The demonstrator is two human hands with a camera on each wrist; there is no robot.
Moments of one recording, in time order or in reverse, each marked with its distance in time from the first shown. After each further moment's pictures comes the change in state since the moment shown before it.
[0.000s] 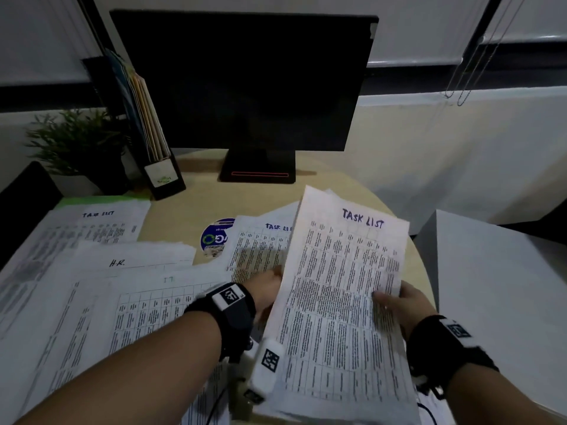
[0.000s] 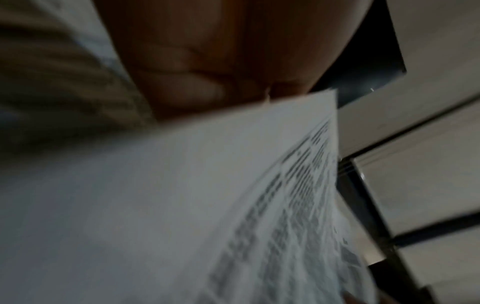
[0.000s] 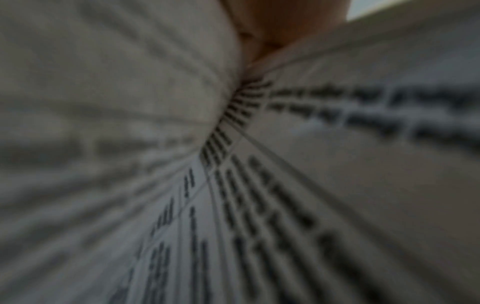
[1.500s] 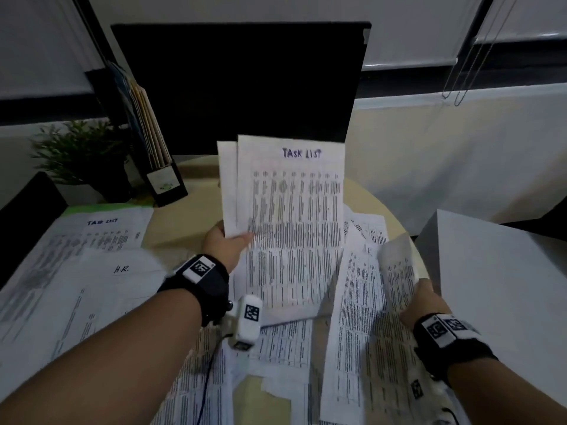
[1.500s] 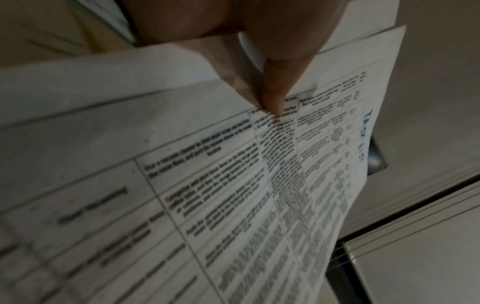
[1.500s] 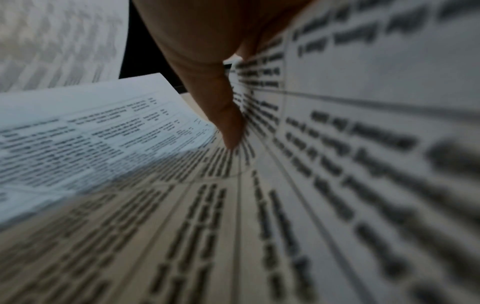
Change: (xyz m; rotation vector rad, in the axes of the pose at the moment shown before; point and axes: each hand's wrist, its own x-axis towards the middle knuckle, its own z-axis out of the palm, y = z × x) left_hand -0.020 0.036 -0.059 -0.180 0.699 0.258; right_hand 0.003 -0.006 -0.019 -0.782 0.168 0.108
